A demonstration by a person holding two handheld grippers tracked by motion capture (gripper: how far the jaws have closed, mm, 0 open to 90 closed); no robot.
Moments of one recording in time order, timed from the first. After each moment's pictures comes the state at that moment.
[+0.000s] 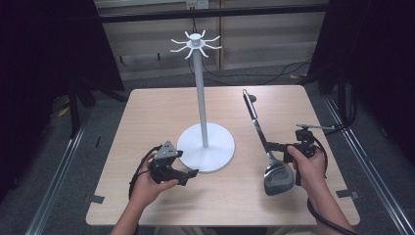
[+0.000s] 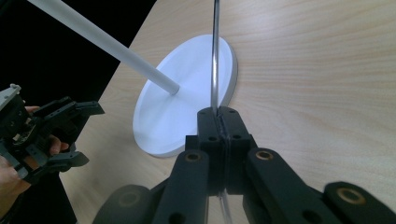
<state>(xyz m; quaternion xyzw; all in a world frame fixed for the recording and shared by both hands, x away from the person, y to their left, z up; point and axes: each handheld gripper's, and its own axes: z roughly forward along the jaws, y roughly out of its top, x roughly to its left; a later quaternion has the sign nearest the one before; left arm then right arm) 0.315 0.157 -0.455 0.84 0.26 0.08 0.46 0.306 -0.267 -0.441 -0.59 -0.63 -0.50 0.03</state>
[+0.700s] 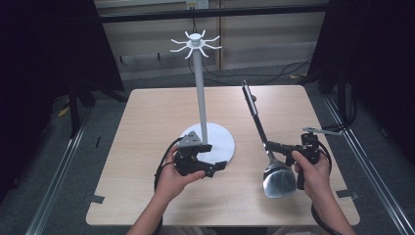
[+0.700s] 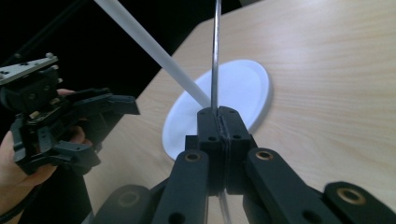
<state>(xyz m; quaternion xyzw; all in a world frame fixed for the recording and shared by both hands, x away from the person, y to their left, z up) 0.314 0.078 -0.421 0.82 0.25 0.01 0.52 0.287 -0.269 -0.436 -0.51 -0.63 -0.59 0.01</state>
